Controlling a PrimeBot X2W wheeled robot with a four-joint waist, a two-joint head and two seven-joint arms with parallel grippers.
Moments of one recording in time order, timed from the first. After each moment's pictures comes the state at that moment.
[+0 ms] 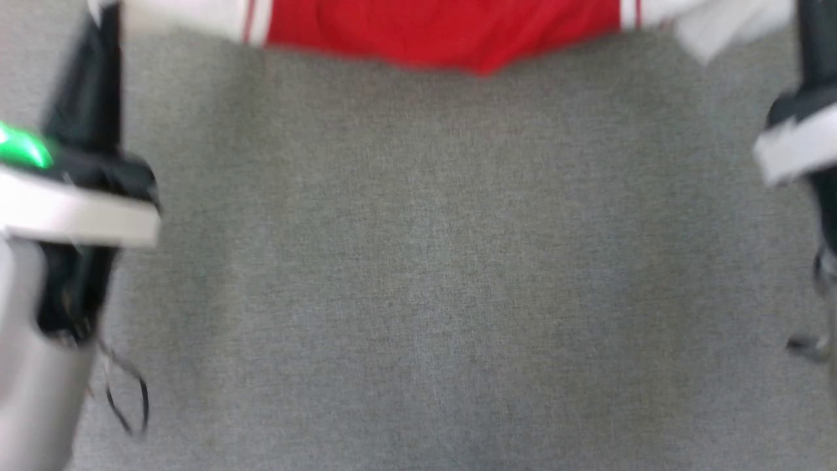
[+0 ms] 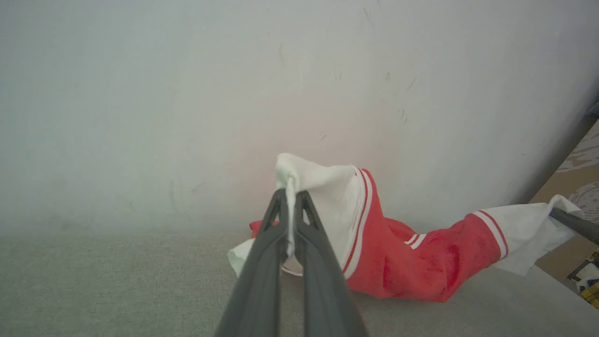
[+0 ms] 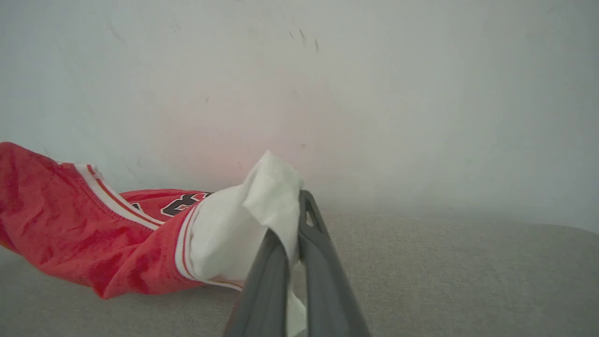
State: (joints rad) left arm -0.58 0.57 -0.23 0.02 -0.83 -0.11 -0.23; right arm -0.65 -0.29 0.00 0.04 0.39 0.13 0.08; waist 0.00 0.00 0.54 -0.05
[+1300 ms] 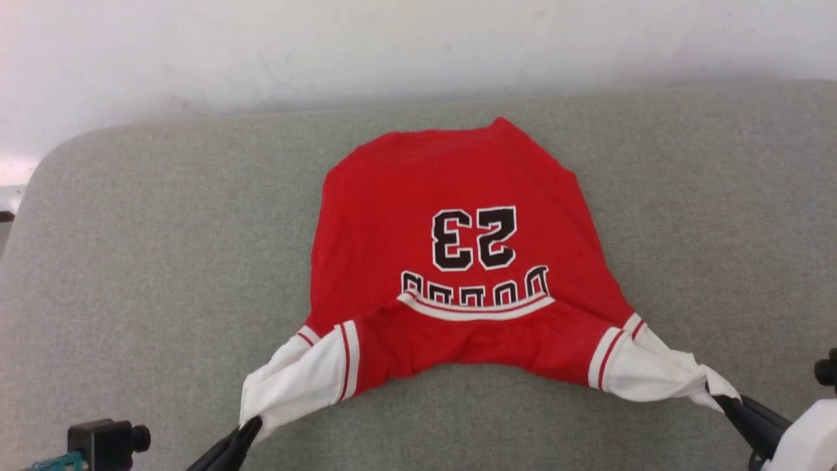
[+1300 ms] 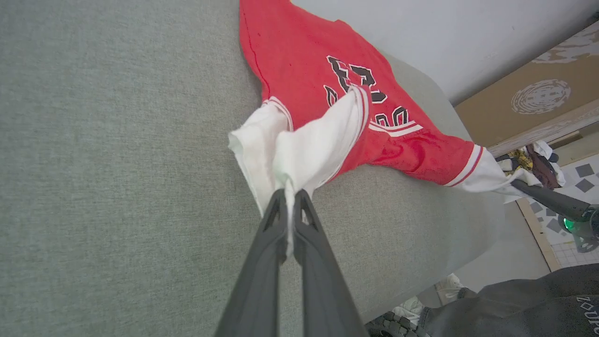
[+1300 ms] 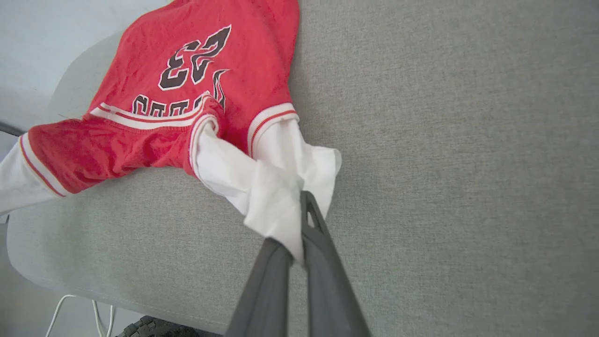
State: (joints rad) left arm 0.27 0.72 -0.34 -0.27 -1.08 0.00 0.05; right arm 0.22 -0.25 -0.15 -0.29 0.66 0.13 0.67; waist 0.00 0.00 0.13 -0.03
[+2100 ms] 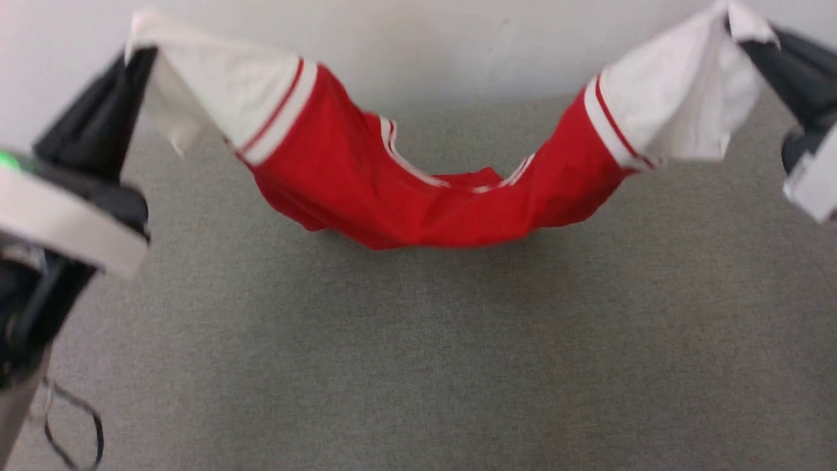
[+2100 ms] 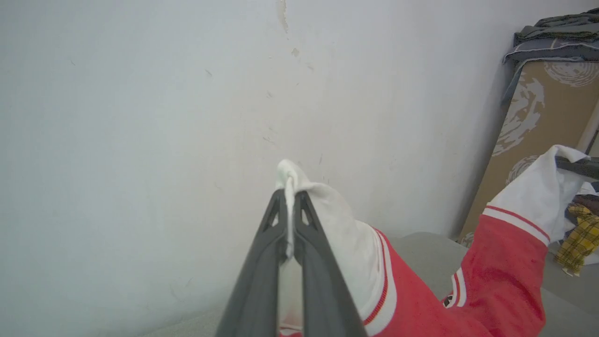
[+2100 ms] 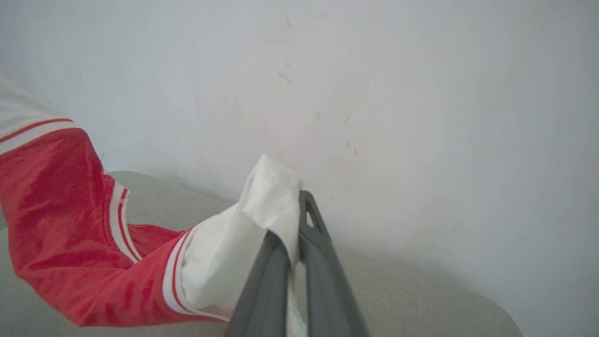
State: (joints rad) left arm -0.45 0.77 -0.23 -0.38 -0.91 0.12 0.18; right arm -0.61 -0.45 0.06 -0.28 0.65 0.13 0.72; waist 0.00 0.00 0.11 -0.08
